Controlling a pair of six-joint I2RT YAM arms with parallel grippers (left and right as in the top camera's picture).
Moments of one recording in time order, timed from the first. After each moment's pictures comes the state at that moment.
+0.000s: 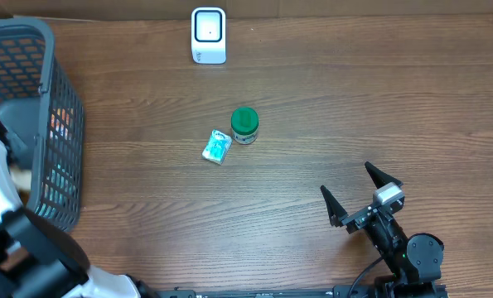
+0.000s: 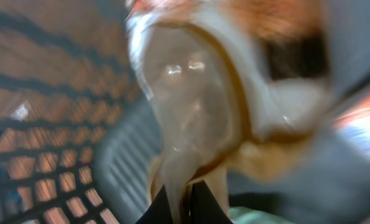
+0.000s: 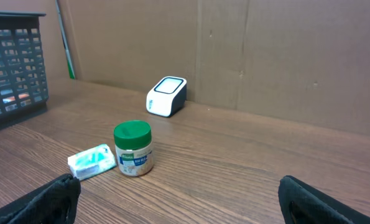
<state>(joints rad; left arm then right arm) 0.64 1.75 1.49 -0.89 -0.36 -0.09 0.11 0.01 0.02 0.00 -0.38 -0.01</state>
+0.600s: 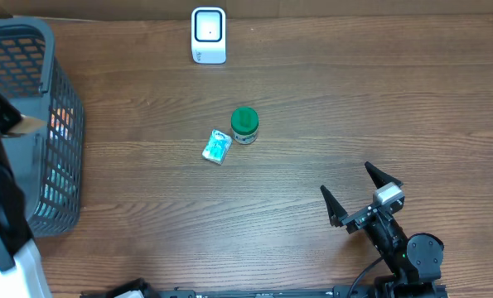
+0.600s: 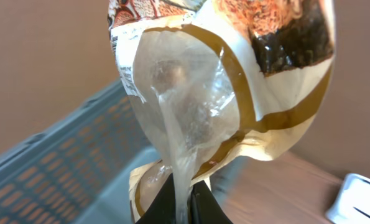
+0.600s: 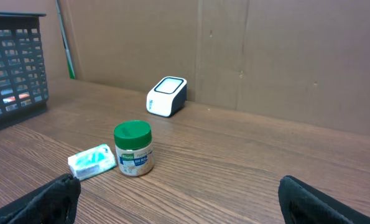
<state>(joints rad) 0.36 1.14 1.69 -0.91 -0.24 -0.19 0.11 0.01 0.02 0.00 -0.38 -0.01</state>
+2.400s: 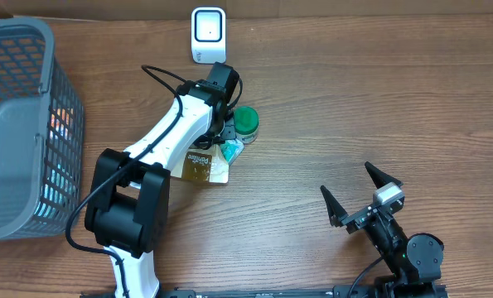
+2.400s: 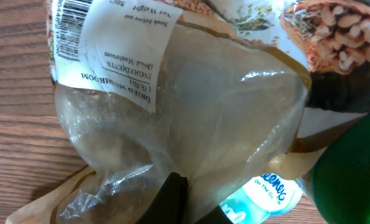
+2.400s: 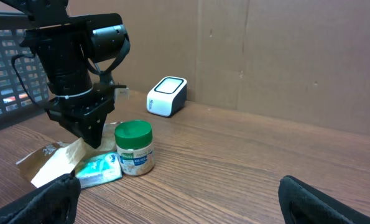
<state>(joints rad) -0.39 2.01 1.48 -0.89 -0.07 -0.49 0.11 0.01 0.02 0.00 -0.38 -0.01</state>
